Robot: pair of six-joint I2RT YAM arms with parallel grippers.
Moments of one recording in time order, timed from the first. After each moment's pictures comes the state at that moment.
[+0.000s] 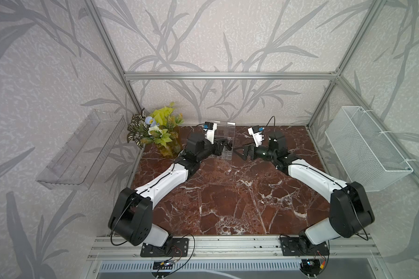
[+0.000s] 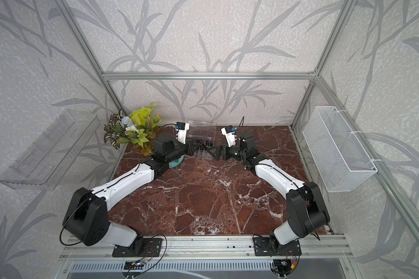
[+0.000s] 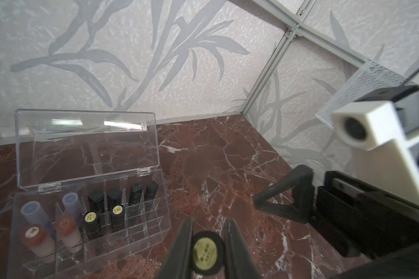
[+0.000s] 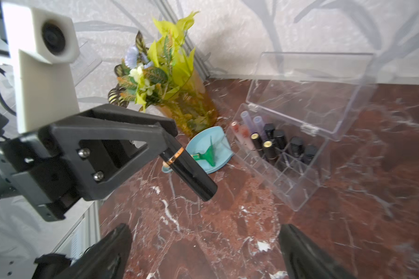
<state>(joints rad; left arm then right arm) -0.49 1.55 1.07 0.23 0.20 -0.30 0.40 1.50 1.02 0.12 -0.55 0.37</state>
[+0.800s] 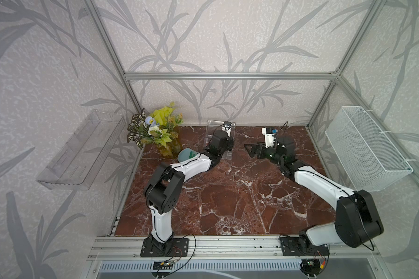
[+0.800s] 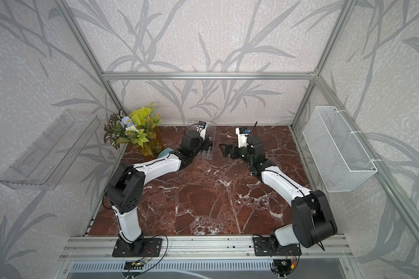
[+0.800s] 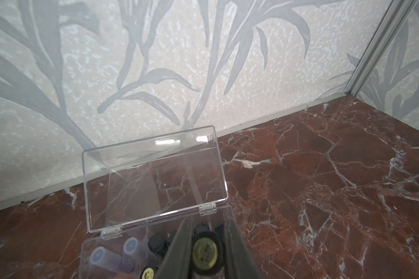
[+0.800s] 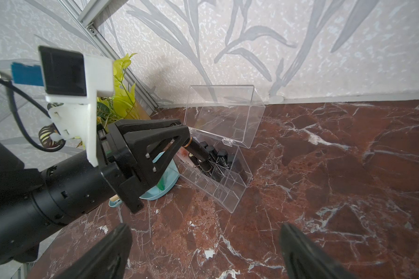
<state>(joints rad) -0.59 1.89 1.31 0.29 -0.26 -0.01 0.35 1.44 0.91 0.20 -0.34 0.39</state>
